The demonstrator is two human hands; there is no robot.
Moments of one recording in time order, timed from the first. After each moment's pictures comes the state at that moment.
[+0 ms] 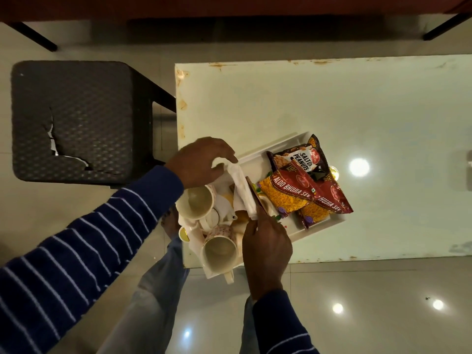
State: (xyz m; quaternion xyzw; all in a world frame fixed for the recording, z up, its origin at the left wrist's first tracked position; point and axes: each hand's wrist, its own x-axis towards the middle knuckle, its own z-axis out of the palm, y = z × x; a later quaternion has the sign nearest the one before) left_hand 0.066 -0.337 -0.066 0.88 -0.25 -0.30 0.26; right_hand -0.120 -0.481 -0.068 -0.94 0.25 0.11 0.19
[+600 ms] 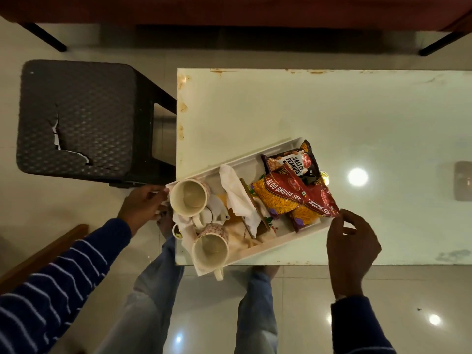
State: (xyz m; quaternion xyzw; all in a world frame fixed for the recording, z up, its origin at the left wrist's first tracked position) left_hand -0.040 -0.247 -0.100 0.78 0.32 -0.33 0.42; right_hand -0.123 -0.645 -0.051 -0.84 0.46 -0.02 0.28
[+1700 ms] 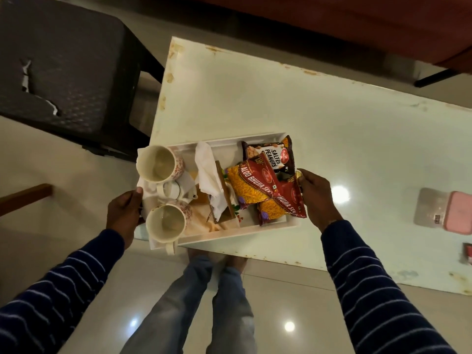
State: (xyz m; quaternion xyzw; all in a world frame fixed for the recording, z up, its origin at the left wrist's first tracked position) left_hand -0.140 -0.317 -0.127 0.65 0.49 -0.13 0.56; right_hand -0.024 -0.716 -0.106 -0.74 0.32 0.26 0.53
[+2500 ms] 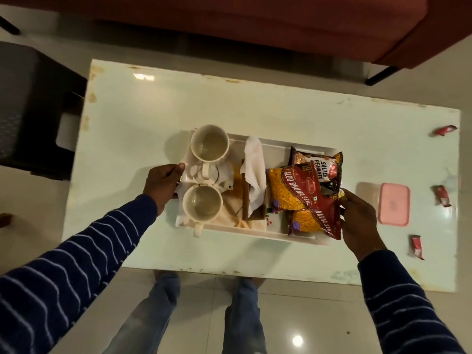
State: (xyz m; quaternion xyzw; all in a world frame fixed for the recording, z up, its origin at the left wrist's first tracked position) left_hand -0.007 -0.552 -0.129 0.70 0.35 -0.21 0.58; right_hand -0.043 -0.967 -0.079 -0.66 0.47 0.14 0.58
